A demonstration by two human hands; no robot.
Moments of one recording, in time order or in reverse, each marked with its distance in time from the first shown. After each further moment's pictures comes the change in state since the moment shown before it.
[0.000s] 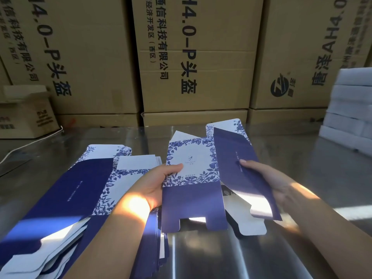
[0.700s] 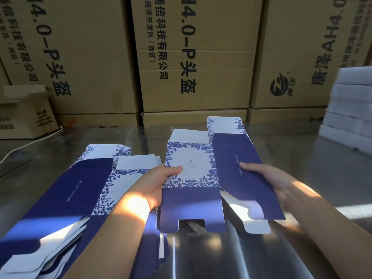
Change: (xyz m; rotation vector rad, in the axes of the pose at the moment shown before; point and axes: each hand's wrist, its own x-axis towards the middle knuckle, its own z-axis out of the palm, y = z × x) left_hand 0.000 -0.001 0.000 0.043 0.125 0.023; right_hand -0.002 -0.003 -0.005 -0.078 0.108 0.038
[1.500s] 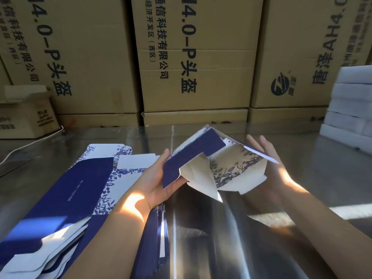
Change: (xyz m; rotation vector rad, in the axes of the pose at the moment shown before) left_hand -0.012 0.005 0.008 -0.365 -0.175 0.048; right_hand -0.010 -0.003 0.029 0.134 0.029 -0.391
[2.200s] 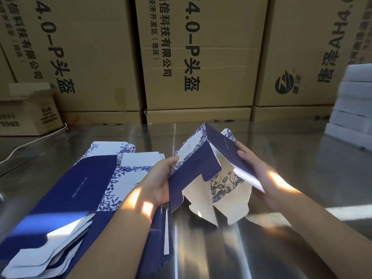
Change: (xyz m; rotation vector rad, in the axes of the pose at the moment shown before) left_hand 0.007 -0.002 -0.003 0.189 0.091 -0.094; right_hand 0.001 0.018 0.009 -0.308 -0.043 -0.007
